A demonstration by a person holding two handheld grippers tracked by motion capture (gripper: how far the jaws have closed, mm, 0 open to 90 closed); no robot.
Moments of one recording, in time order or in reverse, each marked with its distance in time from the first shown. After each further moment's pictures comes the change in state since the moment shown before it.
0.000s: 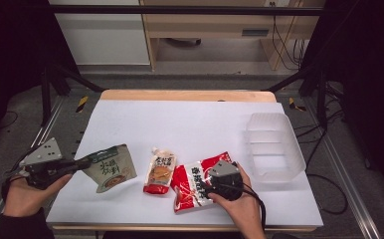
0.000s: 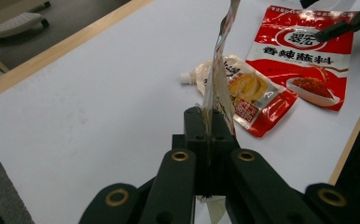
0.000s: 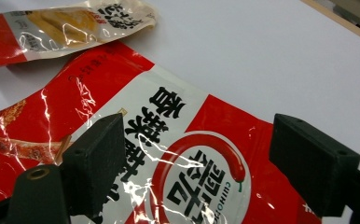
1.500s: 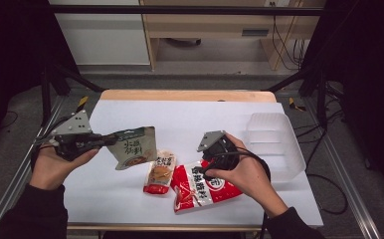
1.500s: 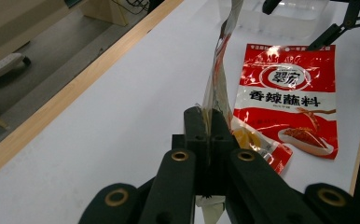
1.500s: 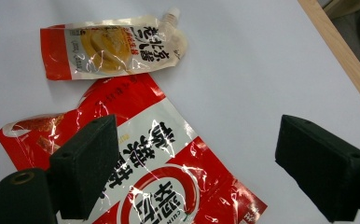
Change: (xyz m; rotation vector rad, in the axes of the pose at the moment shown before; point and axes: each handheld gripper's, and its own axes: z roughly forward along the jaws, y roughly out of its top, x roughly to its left) left arm -0.003 0.087 0.036 -0.019 -0.078 0.144; right arm -0.036 0.095 -0.018 0.148 0.204 -0.292
